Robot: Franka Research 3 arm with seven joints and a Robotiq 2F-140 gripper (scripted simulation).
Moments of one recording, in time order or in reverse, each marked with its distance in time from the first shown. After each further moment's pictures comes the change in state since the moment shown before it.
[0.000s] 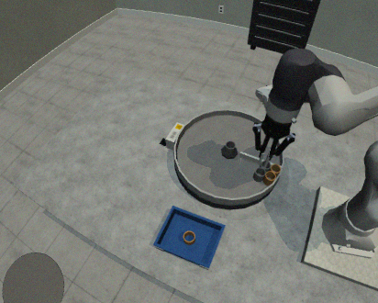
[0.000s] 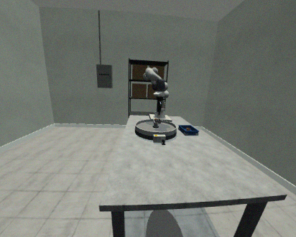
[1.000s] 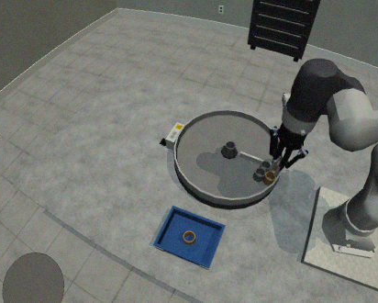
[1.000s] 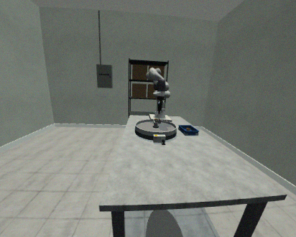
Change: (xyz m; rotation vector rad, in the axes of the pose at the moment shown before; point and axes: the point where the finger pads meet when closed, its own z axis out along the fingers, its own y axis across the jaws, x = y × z) arm -0.020 0.046 0.000 0.003 0.001 0.499
